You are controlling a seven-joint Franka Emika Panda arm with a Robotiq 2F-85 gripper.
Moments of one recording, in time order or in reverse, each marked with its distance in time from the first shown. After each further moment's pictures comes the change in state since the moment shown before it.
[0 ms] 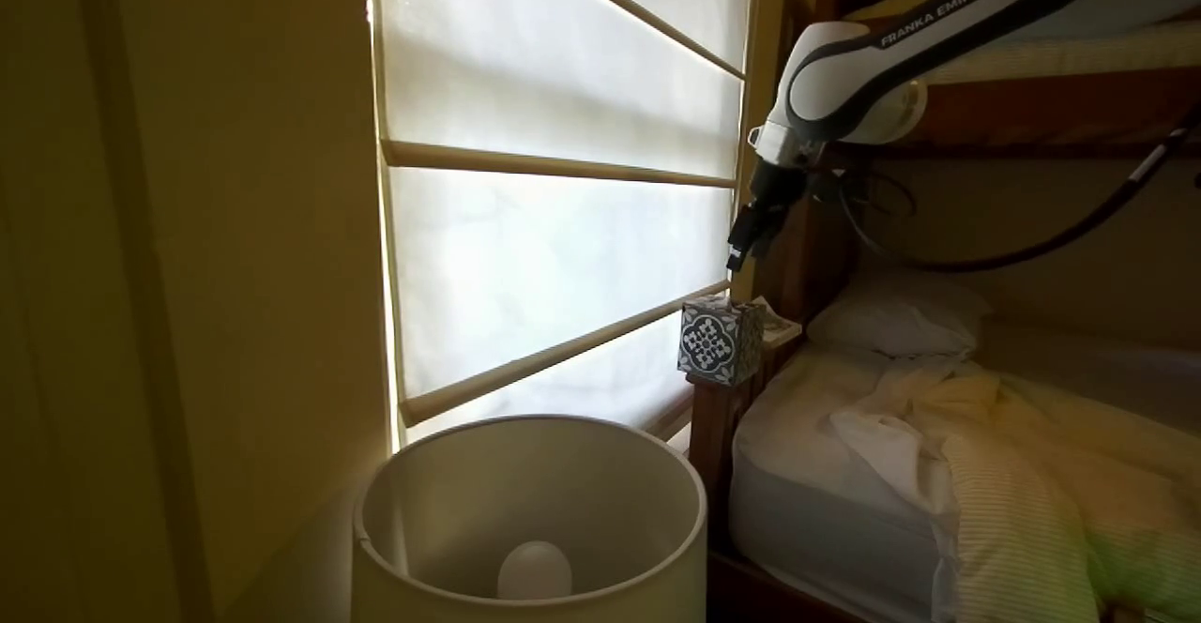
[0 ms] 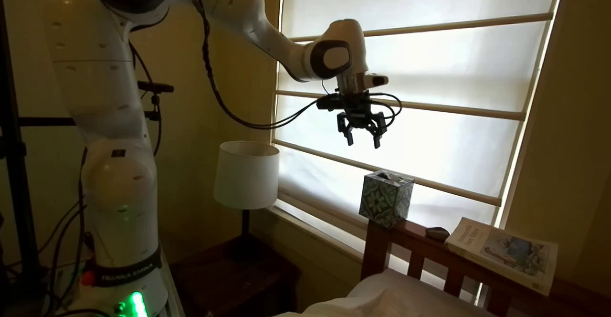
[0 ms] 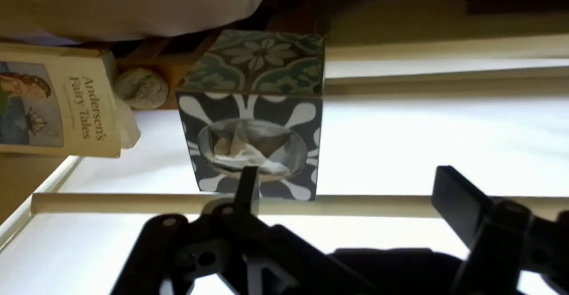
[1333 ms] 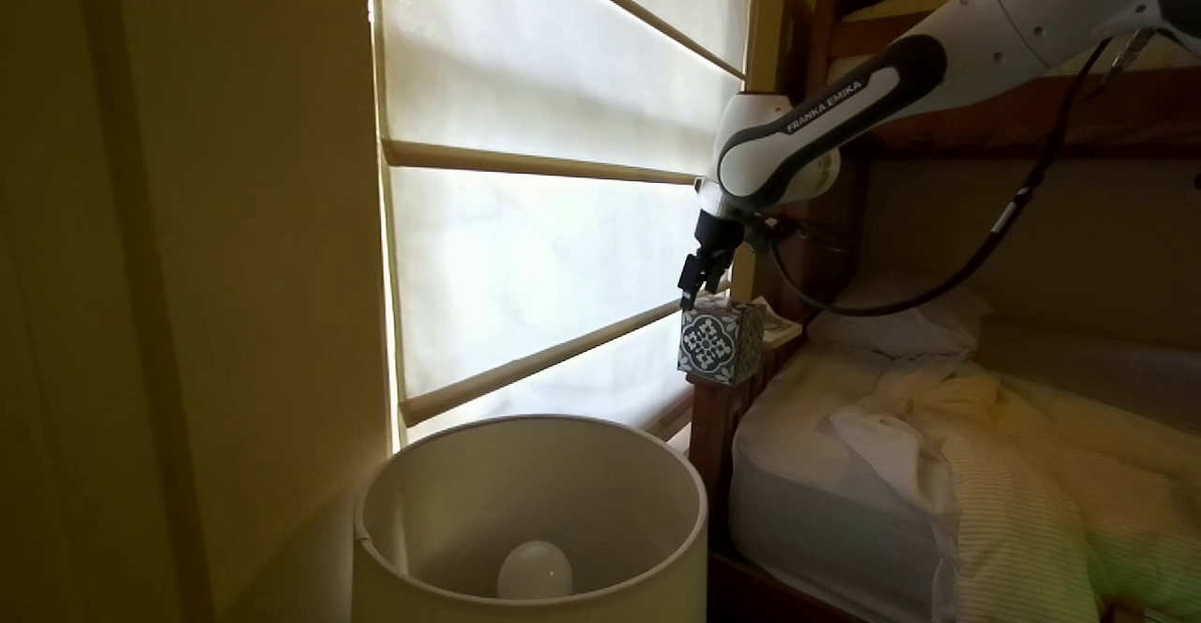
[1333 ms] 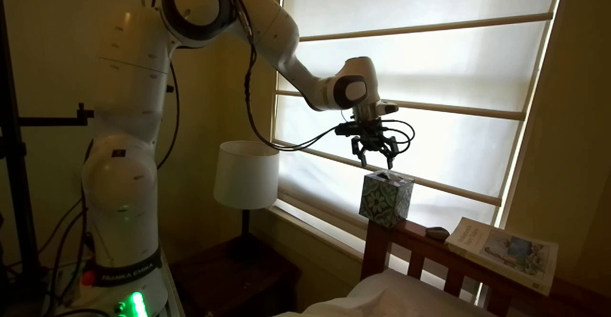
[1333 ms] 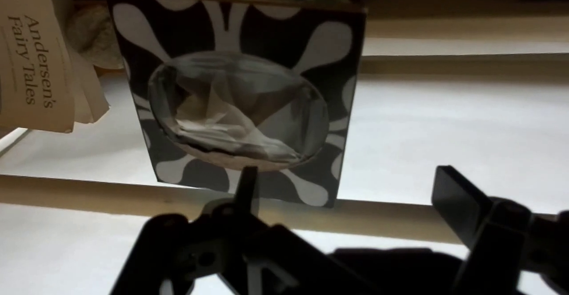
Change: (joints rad) arm -0.002 0.303 0.031 0.177 -0.065 0.108 0.041
